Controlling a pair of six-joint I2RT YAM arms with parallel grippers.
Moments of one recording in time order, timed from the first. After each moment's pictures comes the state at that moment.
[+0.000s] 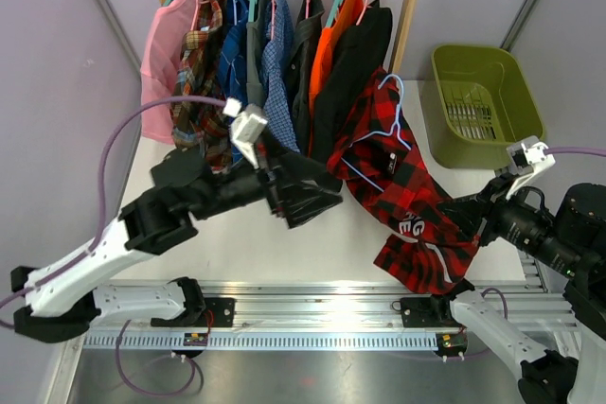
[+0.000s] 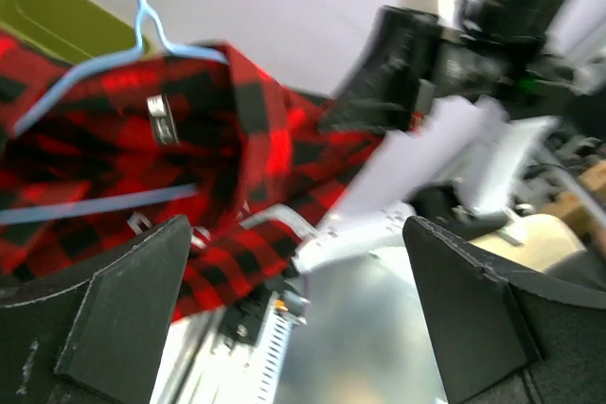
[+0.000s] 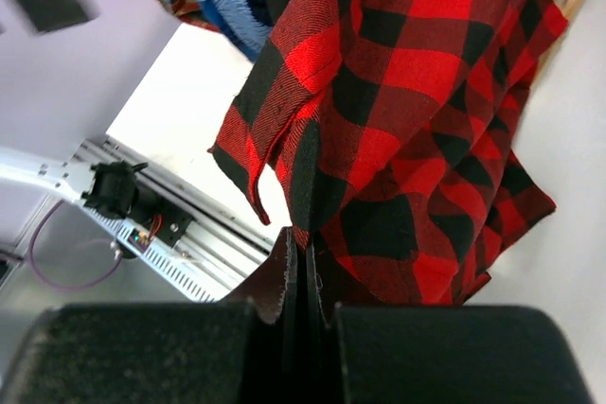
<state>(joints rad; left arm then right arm) -1.08 0.94 1.29 -0.22 0.20 -0.57 0.38 0.74 1.71 -1.28 -0.28 0.28</state>
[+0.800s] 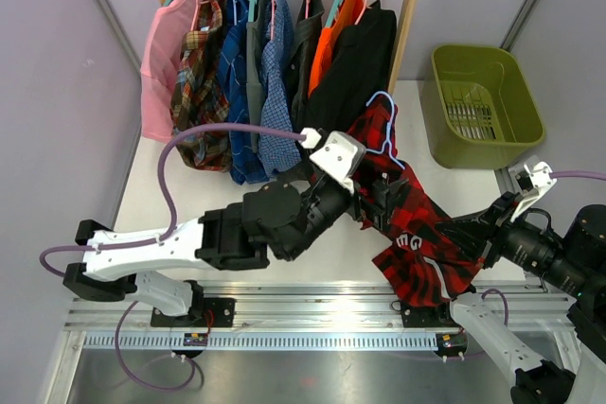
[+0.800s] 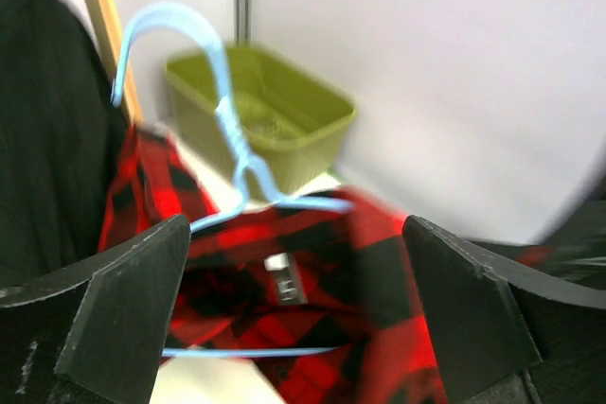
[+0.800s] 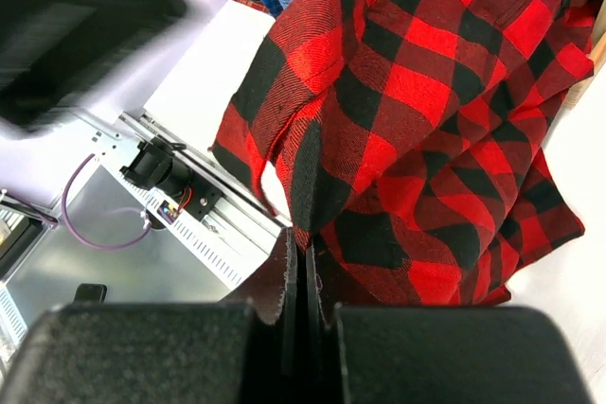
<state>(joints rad) -1.50 1.36 1.59 -0.12 -0.69 -0.07 0.30 0.68 1.71 -1.33 -0.47 0.25</state>
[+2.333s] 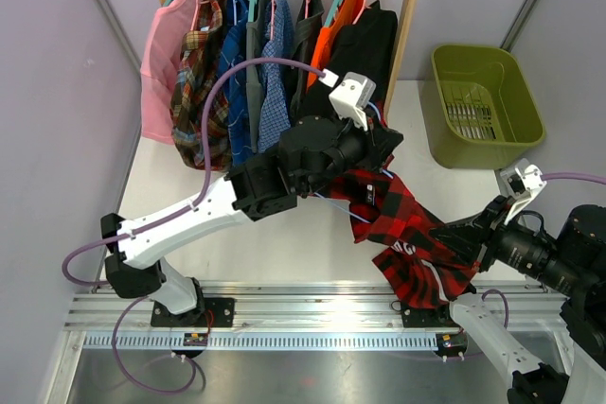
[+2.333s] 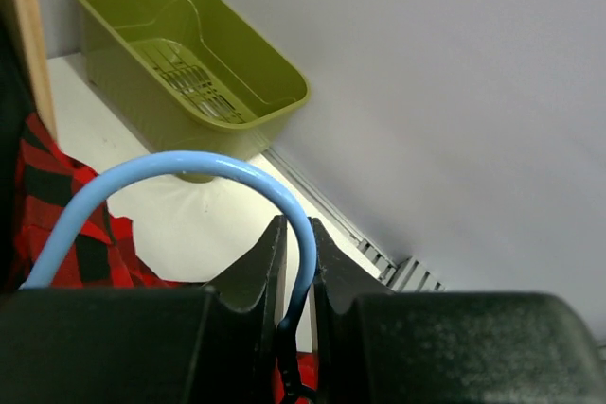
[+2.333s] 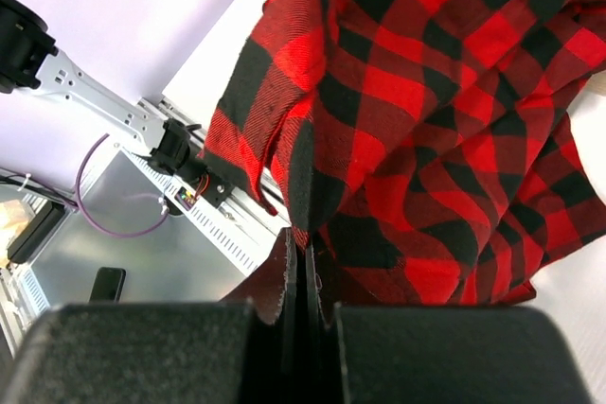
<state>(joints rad) -1.21 1.55 1.77 -0.25 -0.29 -0.44 0.27 0.66 1.67 -1.33 -0.54 0.25</state>
